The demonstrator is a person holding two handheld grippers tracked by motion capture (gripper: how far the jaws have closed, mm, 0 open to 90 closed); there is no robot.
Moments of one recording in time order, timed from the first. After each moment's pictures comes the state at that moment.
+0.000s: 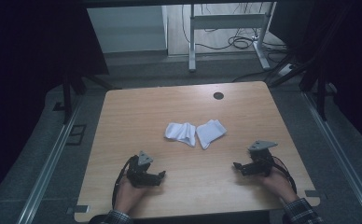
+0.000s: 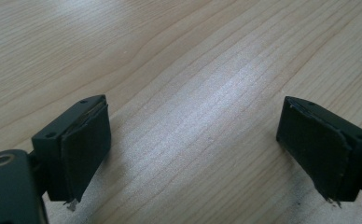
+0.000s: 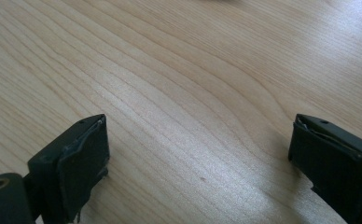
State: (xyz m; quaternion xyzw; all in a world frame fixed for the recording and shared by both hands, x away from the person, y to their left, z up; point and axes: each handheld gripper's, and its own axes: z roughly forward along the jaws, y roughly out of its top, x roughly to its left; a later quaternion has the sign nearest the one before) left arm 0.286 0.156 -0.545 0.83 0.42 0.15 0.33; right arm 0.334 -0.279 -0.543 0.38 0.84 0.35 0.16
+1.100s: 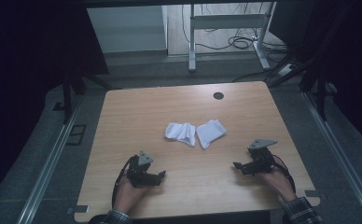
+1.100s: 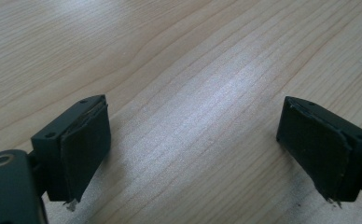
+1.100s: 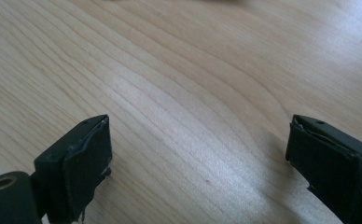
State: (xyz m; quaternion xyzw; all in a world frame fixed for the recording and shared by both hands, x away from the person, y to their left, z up) left arm 0.287 0.156 -0.544 0.83 0.42 0.15 0.33; right arm 0.336 -0.278 -0.536 0.38 0.85 0.35 0.14
